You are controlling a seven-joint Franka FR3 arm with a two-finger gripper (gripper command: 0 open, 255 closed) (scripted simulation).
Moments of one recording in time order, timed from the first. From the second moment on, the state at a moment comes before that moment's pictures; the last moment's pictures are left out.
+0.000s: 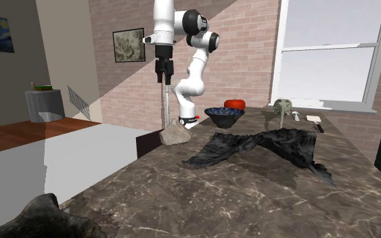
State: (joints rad) arm -0.04 -0.61 0.38 -2.34 0.15 1.73 0.60
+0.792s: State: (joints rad) arm -0.13 -0.16 0.68 -2.05 0.07 1.86 1.18
